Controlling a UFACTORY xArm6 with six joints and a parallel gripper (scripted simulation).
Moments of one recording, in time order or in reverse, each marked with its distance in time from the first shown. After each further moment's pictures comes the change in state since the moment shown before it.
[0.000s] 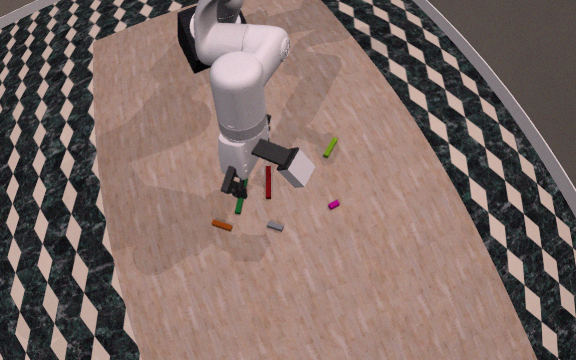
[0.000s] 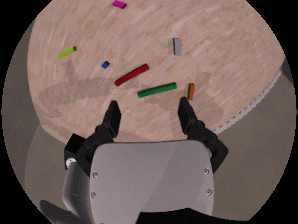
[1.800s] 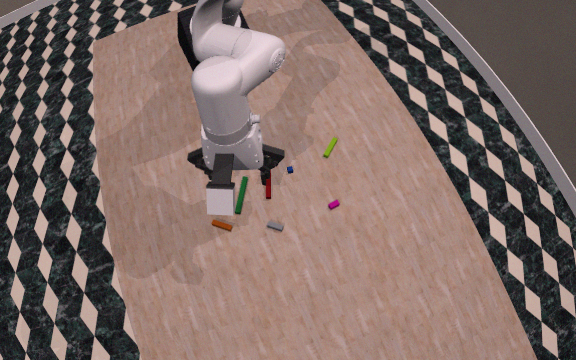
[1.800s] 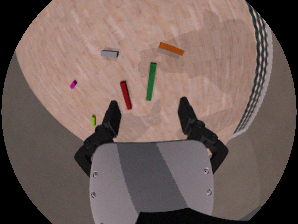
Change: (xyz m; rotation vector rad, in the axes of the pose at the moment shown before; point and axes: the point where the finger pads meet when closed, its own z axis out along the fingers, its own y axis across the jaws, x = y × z) arm -0.015 0.015 0.002 0.016 0.021 1.156
